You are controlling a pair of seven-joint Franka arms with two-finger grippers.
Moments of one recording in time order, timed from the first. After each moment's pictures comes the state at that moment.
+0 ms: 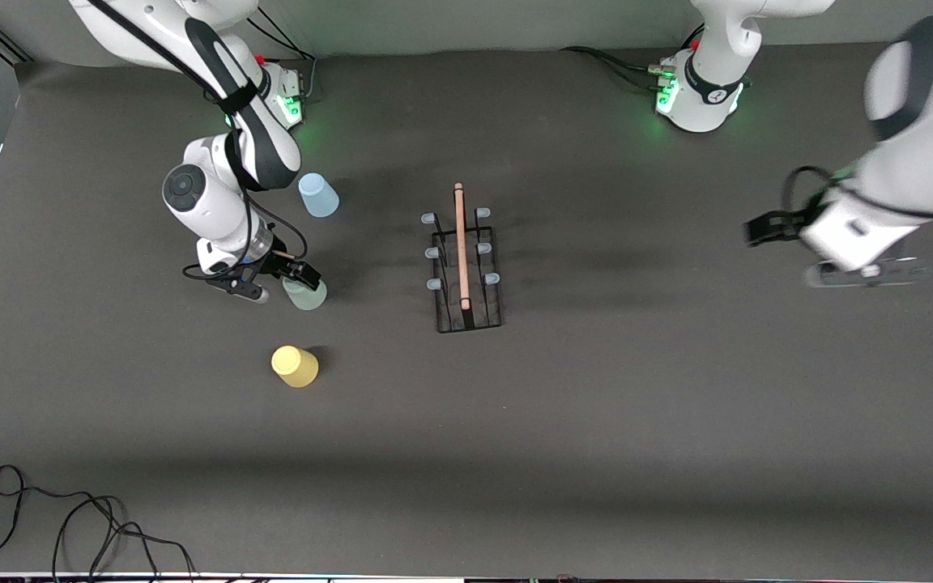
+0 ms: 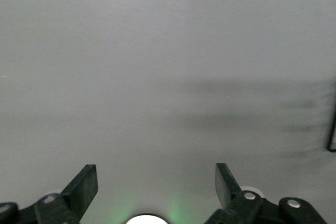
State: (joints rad) left arm -0.09 0.00 0.01 -1.79 0.00 1.62 -0.12; right arm 0.36 0.18 -0.05 -2.52 0.26 2.76 0.45
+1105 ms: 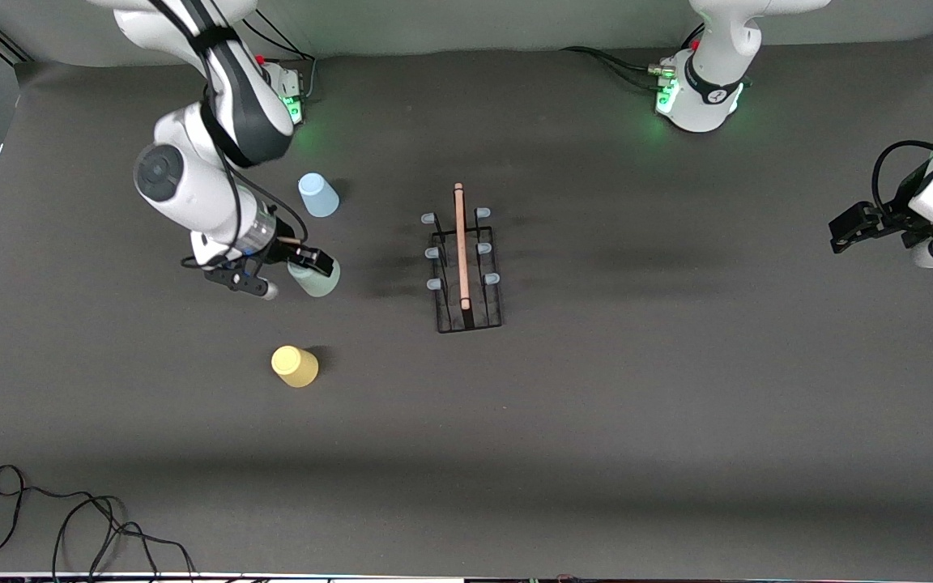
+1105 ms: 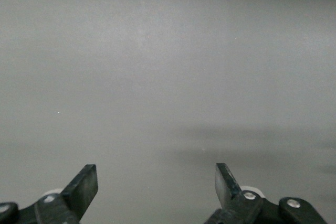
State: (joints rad) left arm -0.01 -0.10 0.02 -1.89 0.06 1.82 -0.04; right arm 0.45 0.02 -0.05 -2.22 0.27 2.25 0.63
